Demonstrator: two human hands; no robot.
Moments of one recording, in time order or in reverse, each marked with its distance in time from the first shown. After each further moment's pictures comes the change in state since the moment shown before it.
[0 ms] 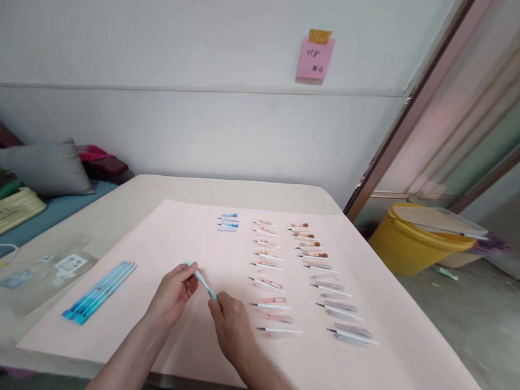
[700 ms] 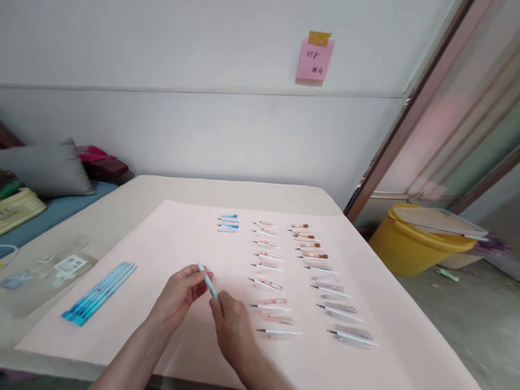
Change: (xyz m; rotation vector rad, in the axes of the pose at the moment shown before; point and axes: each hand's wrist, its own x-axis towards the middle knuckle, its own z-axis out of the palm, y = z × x) left_hand -0.008 -0.002 0.006 0.085 -0.196 -0.053; right_hand 0.000 0.000 0.000 -0.025 0.037 -0.006
